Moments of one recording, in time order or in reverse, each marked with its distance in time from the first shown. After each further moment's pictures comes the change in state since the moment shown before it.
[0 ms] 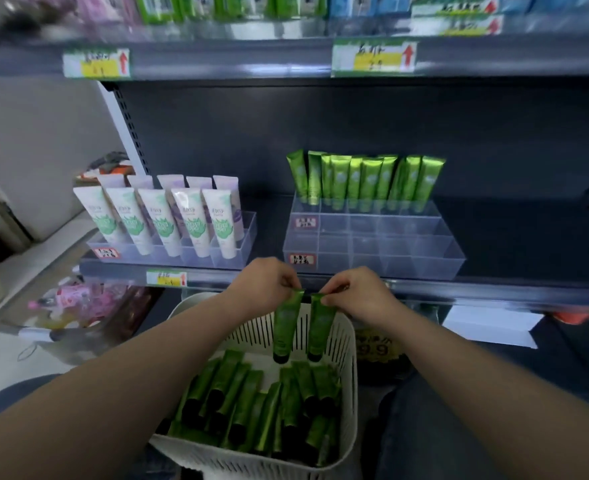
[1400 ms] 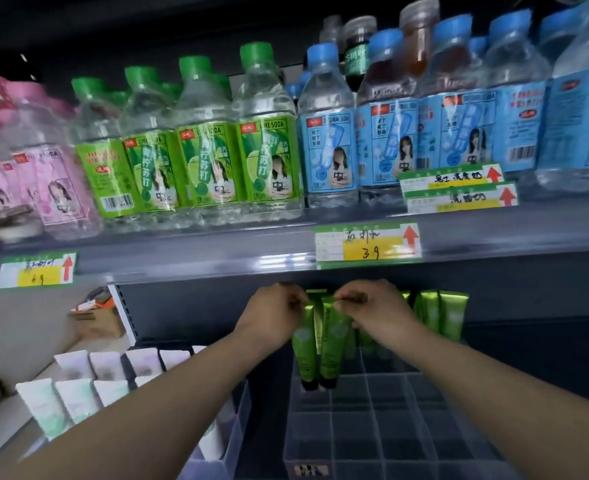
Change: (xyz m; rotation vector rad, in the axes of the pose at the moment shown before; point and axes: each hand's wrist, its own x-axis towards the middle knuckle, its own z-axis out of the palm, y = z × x) left_hand 0.189 0.008 -0.113 -0.070 0.331 0.007; right_hand 0.164 -0.067 -0.127 0.148 0.326 -0.267
